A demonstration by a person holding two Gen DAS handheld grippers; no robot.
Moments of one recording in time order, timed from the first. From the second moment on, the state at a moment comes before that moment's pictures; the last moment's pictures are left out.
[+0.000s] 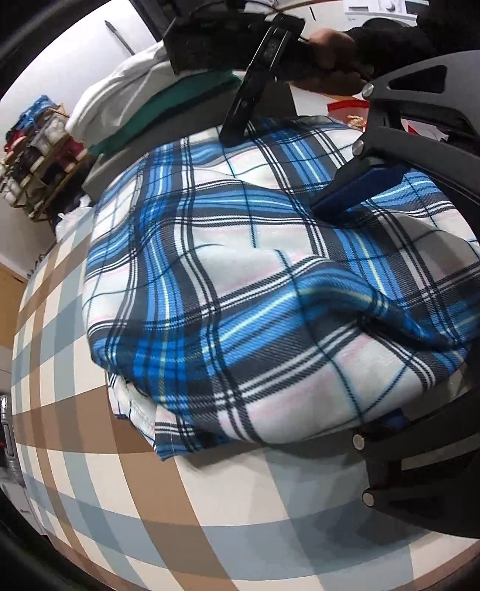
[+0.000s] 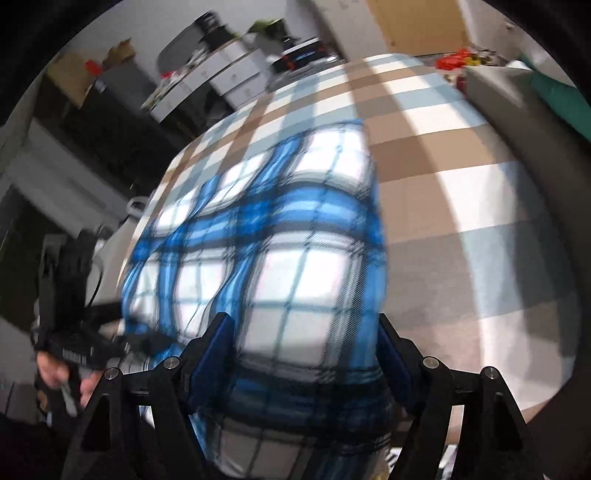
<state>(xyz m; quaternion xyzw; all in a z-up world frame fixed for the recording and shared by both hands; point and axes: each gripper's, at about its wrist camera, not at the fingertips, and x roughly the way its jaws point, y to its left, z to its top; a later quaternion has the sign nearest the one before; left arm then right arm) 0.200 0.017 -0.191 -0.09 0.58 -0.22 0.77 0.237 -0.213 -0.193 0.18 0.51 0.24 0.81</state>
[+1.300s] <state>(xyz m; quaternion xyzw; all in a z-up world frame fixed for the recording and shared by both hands) 0.176 0.025 -0.192 -0.04 0.53 -0.28 0.80 0.231 -0.191 -0.203 0.19 0.55 0.24 0.78</state>
